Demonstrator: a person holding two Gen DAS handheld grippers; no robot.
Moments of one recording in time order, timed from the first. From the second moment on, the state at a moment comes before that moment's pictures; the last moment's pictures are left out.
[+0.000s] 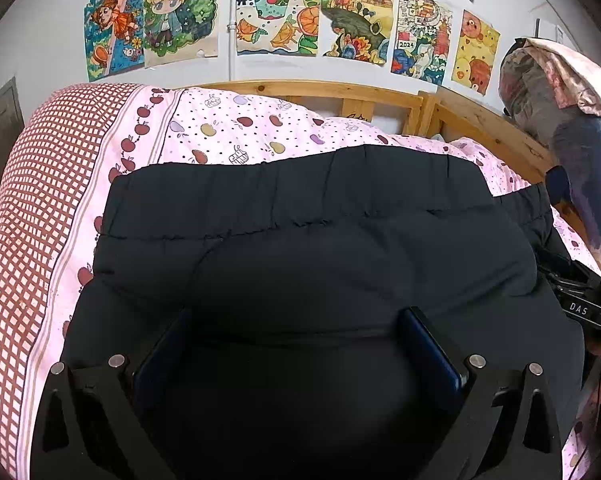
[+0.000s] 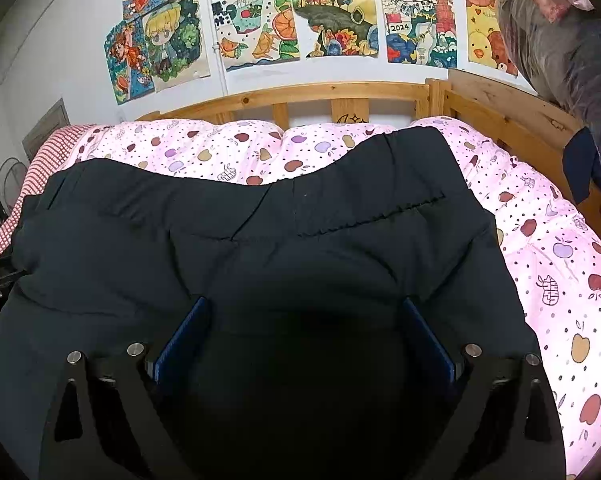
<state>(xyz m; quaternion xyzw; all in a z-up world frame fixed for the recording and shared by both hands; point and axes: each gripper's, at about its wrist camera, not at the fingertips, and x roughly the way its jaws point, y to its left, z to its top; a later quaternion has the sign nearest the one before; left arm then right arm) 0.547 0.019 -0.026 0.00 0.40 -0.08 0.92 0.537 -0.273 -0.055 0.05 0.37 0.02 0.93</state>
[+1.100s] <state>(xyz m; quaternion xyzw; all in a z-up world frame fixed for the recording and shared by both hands) 0.539 0.142 -0.007 -0.11 0.43 -0.02 0.90 0.504 -0.350 -0.014 0.03 0.36 -0.06 0.93</state>
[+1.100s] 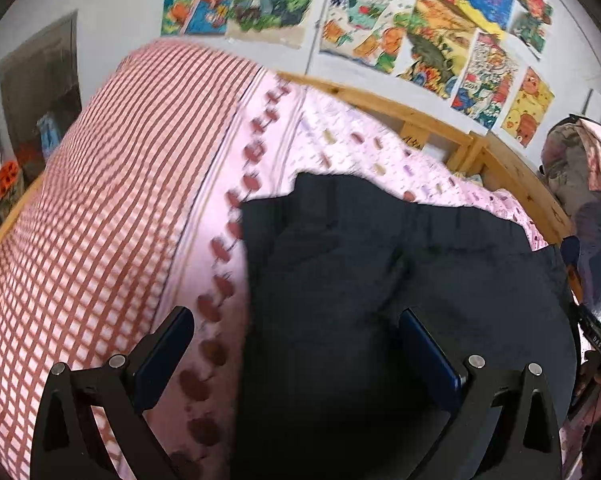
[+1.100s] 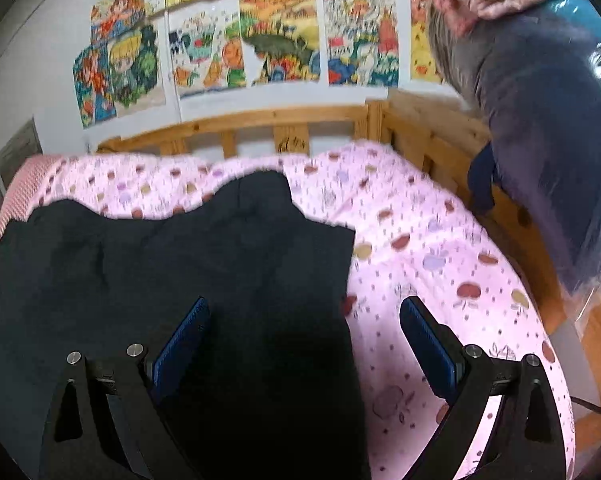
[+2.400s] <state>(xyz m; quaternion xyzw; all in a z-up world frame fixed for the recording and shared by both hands) 0.540 0.125 -0.071 -0.20 0.52 -0.24 0.79 0.508 -0.354 -0.091 0.22 0.46 0.09 0.86</state>
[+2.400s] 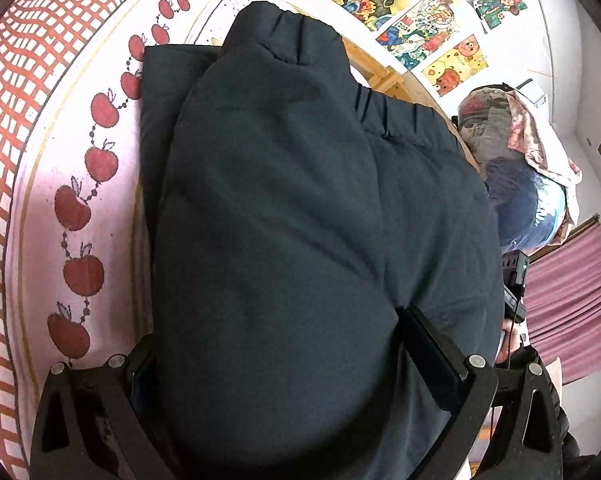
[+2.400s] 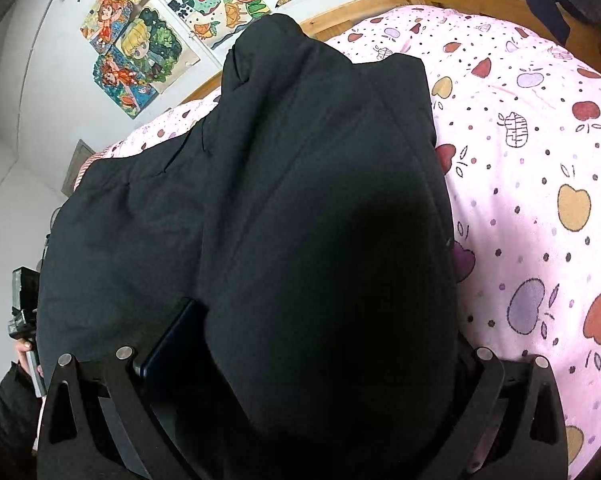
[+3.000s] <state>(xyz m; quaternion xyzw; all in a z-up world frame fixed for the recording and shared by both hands) 0.525 0.112 -0.049 -0.19 0.52 -0.15 0.82 0.478 -0.321 -0.063 0.20 0.44 0.01 0.88</state>
